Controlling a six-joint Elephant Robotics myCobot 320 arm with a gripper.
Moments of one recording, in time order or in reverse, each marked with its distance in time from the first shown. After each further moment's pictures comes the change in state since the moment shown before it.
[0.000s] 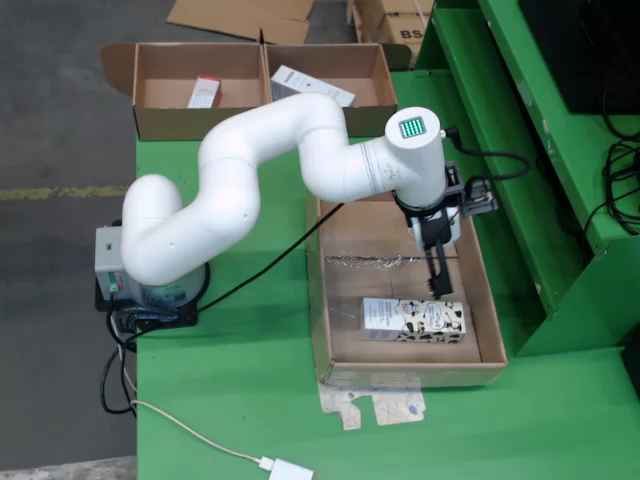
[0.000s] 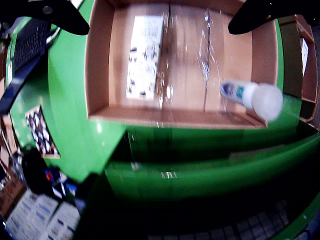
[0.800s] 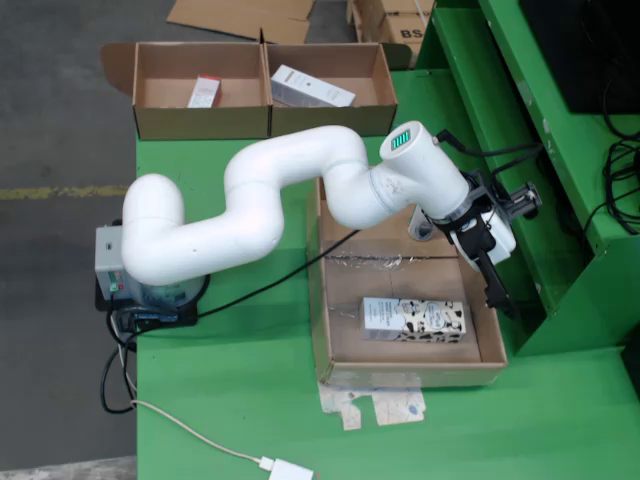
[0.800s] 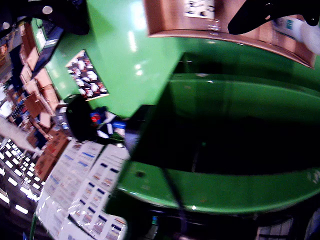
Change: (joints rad) arm 0.011 -0.402 0.272 0.587 -0.341 -0.083
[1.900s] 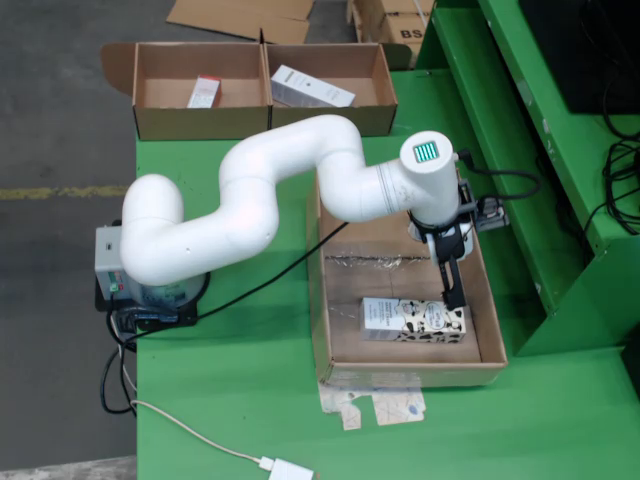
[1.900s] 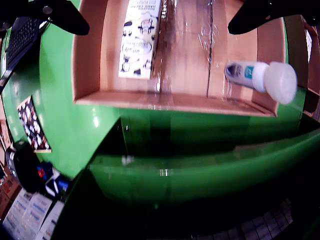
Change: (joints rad) arm -0.020 0.103 0.000 -0.500 0.357 0.068
